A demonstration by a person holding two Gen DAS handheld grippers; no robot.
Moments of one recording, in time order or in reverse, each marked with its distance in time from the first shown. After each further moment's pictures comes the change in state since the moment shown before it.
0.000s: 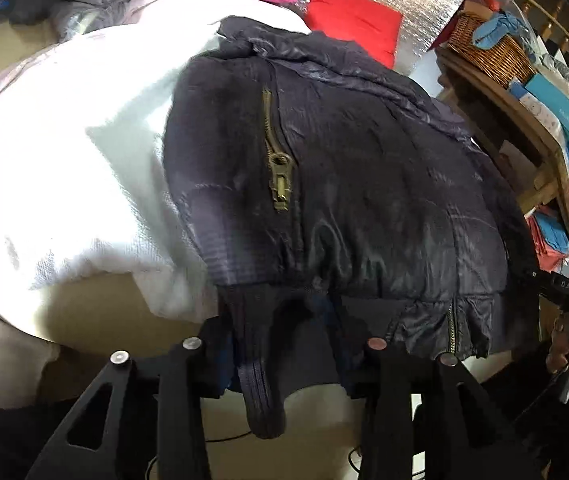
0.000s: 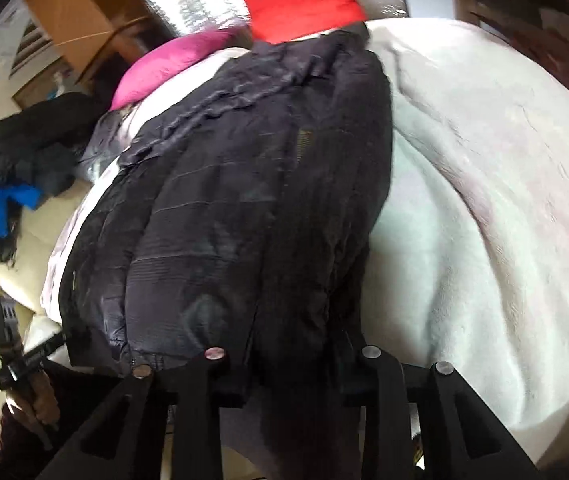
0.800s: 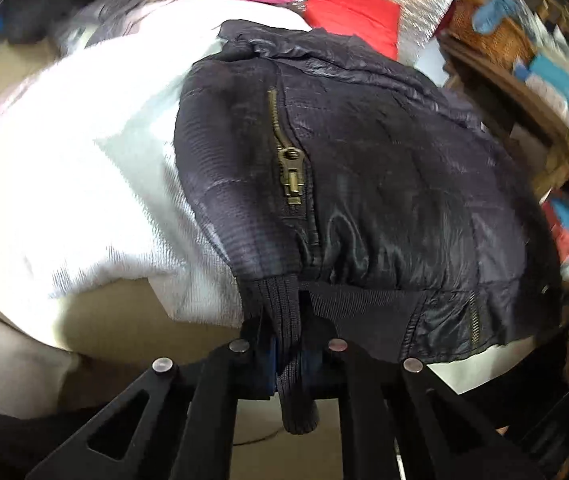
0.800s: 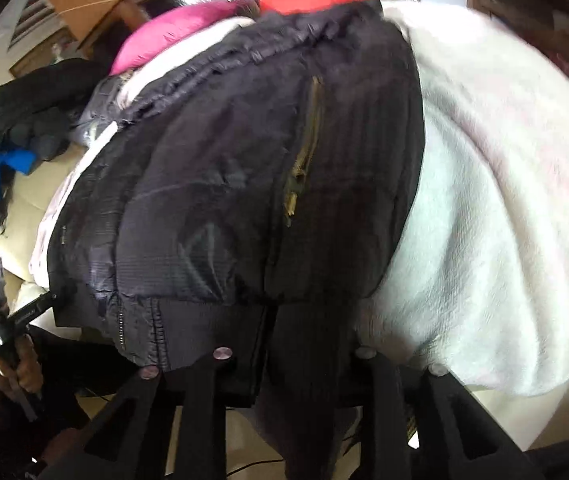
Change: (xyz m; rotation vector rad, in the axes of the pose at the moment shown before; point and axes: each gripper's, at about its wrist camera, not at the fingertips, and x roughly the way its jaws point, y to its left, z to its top) left arm 0.004 -0.006 -0.005 0.073 -0.001 0.088; right arm 0.017 0.016 -0.020 -0.051 0.100 -0.040
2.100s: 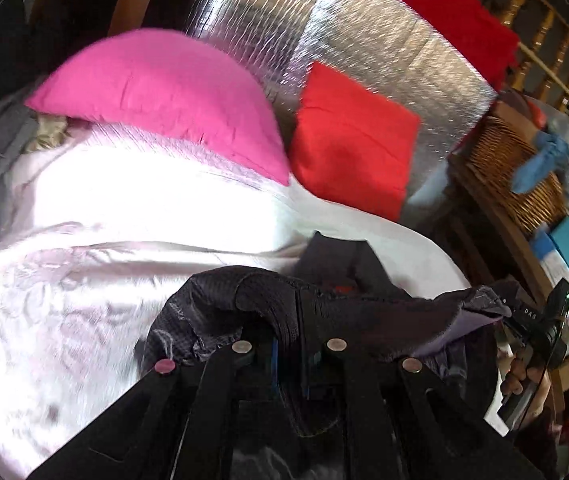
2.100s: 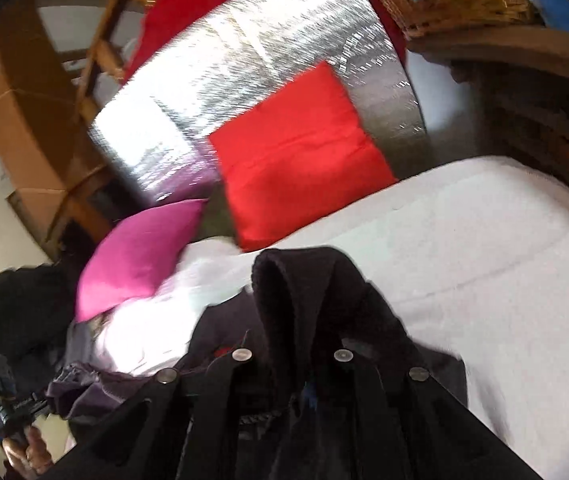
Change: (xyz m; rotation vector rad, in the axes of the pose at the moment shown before) left arm 0.127 0.038 0.463 -0.132 -0.172 -0.185; right arm 0.067 -0.039 0.454 0.214 -0.478 0.046
